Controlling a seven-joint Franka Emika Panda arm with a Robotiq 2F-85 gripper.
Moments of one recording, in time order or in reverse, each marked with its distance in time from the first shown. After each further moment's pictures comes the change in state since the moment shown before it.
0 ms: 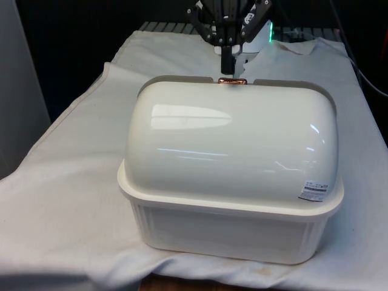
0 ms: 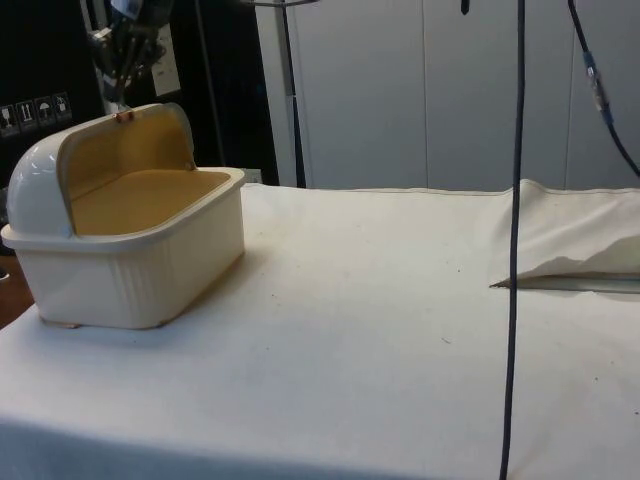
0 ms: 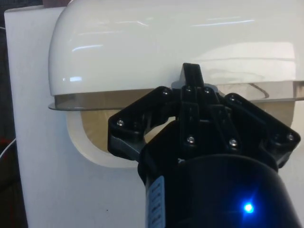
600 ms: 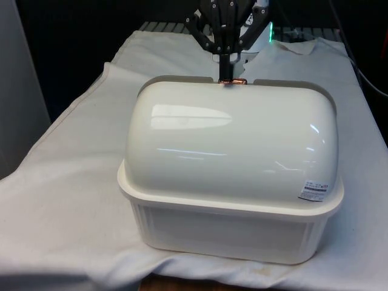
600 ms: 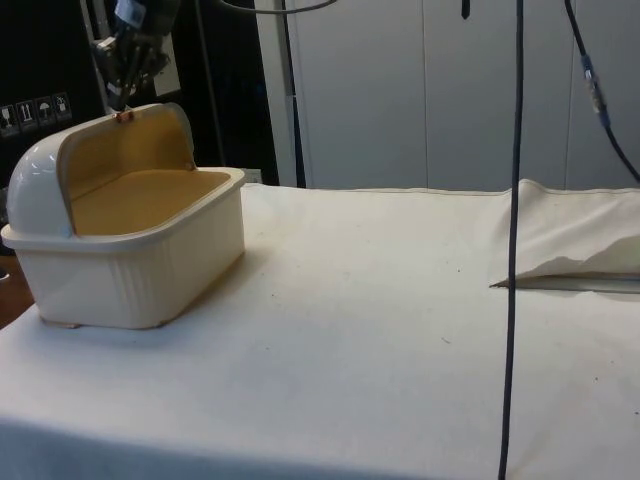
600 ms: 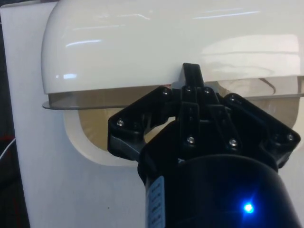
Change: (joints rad) arm -0.004 0.009 0.000 -0.008 0.016 -0.002 0.000
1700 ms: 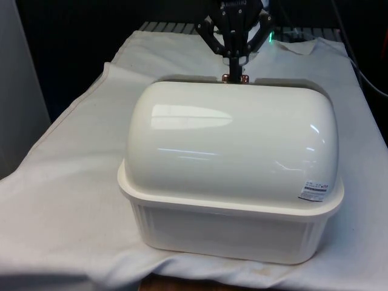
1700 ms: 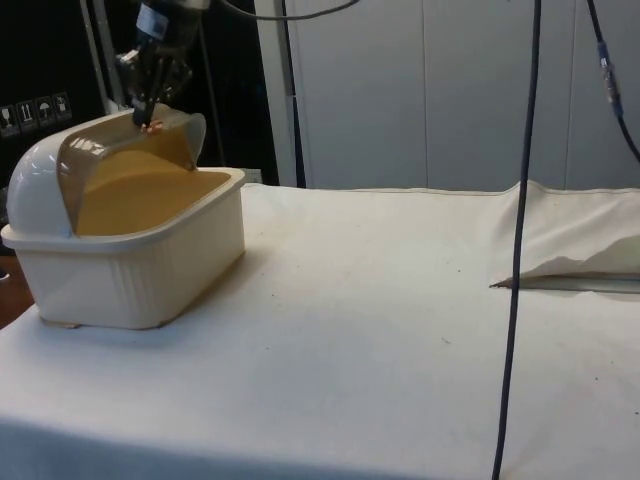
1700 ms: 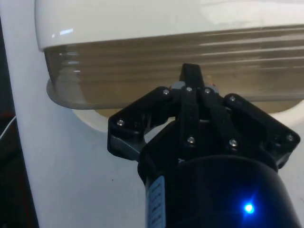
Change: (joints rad) arm 0.008 -0.084 0.006 -0.153 0.016 0.001 0.006
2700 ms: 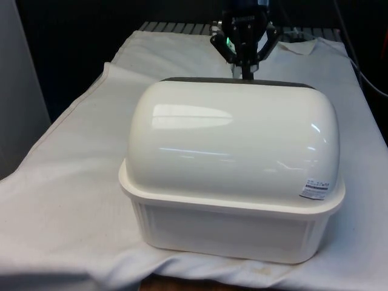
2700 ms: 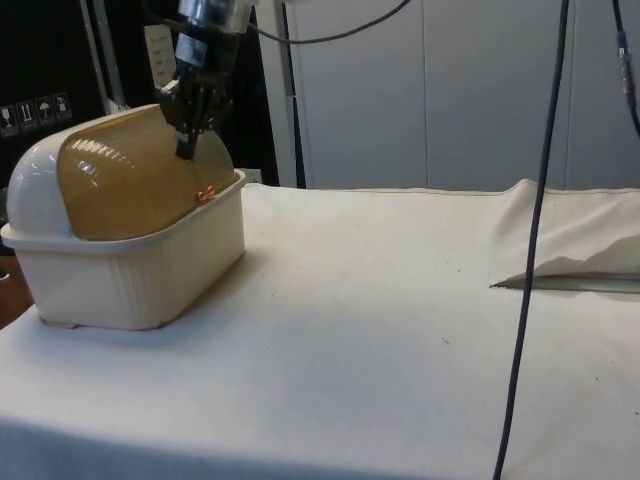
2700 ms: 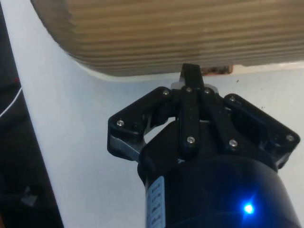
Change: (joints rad) arm 0.000 -0.099 0.021 -0.210 0.073 -0.007 -0.002
